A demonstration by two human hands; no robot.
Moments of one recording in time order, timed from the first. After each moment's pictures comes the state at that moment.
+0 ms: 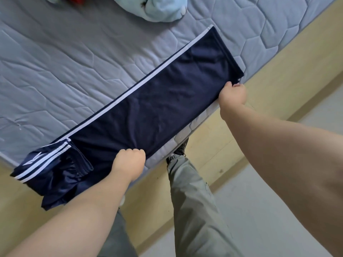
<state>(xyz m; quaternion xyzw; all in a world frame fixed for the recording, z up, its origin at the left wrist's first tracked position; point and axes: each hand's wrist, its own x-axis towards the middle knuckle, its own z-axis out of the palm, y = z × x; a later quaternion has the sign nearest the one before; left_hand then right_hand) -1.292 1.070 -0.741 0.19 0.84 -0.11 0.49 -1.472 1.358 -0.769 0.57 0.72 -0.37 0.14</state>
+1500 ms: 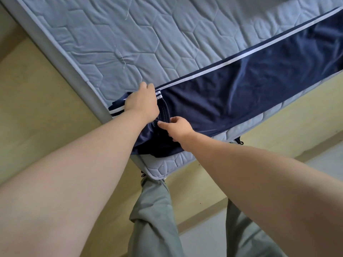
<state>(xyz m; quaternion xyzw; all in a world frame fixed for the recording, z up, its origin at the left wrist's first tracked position) -1.272 0.814 -0.716 -0.11 0.92 0.07 0.36 -1.225 0.950 -0.746 0.28 0.68 -0.44 0.51</state>
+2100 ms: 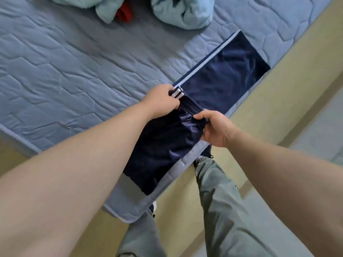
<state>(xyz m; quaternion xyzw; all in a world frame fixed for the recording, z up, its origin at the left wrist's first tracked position) -1.438 1.016 -0.679 -0.03 0.83 0.36 0.41 -1.360 1.202 -0.694 0.44 0.41 -0.69 0.40</state>
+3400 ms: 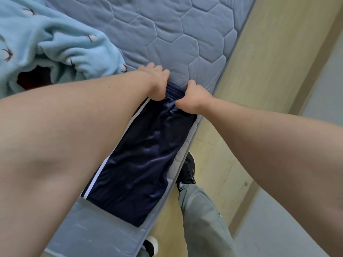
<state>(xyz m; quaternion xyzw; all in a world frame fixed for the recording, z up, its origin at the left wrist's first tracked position) -1.633 1.297 -0.741 0.34 0.83 -0.17 0.40 -1.535 1.412 -0.753 0.25 0.83 -0.30 0.40</state>
